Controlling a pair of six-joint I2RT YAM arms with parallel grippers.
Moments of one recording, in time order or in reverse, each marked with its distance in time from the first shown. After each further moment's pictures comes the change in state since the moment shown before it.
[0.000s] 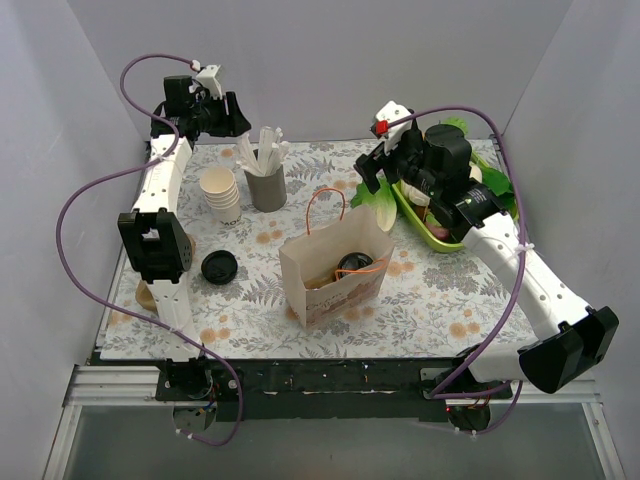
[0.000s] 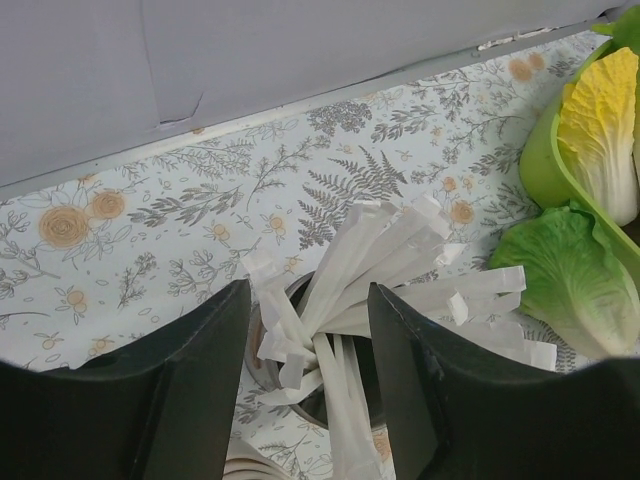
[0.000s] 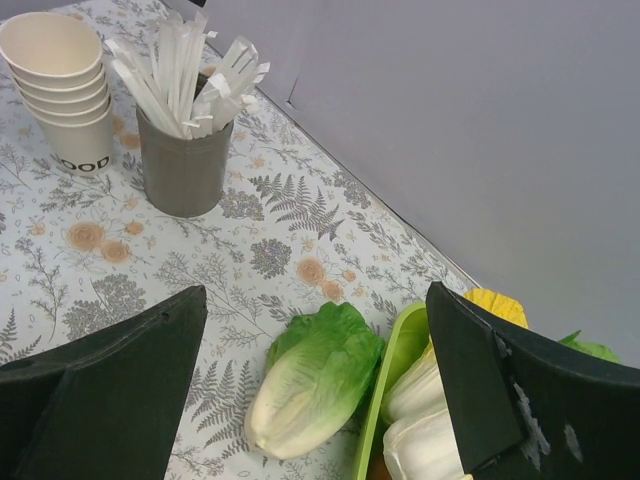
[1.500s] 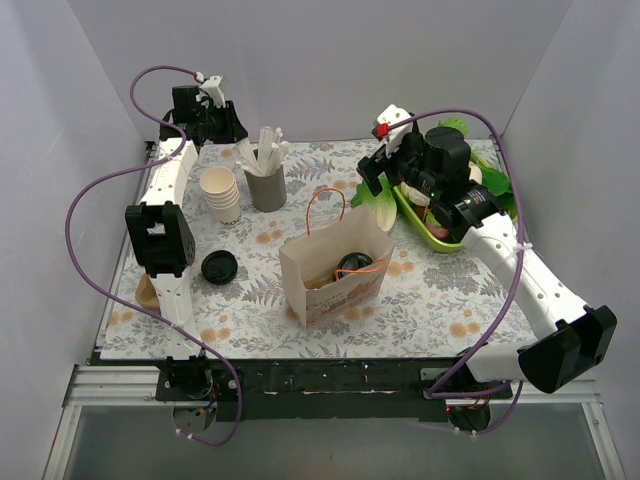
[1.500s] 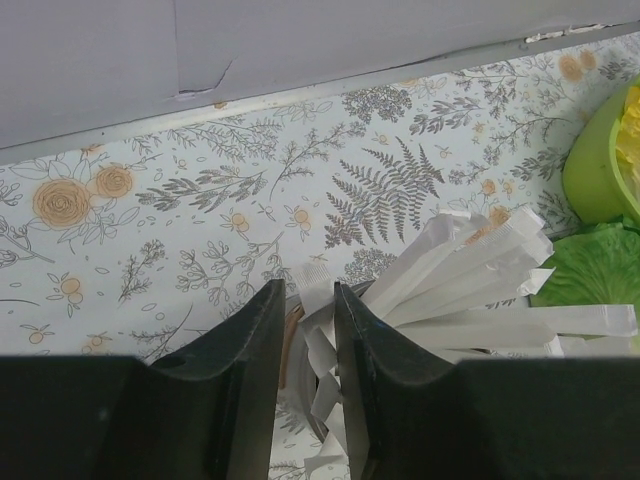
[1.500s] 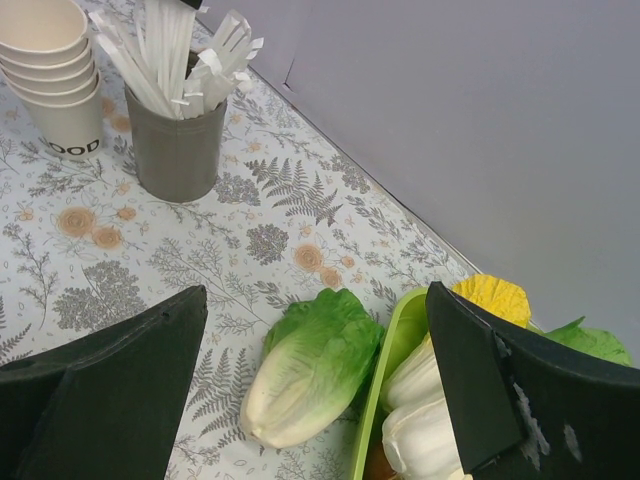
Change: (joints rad) left arm -0.002 0.081 -0.024 0.062 -0.040 -0.038; right arm -0.026 0.000 -0.032 0.007 -0.008 -0.007
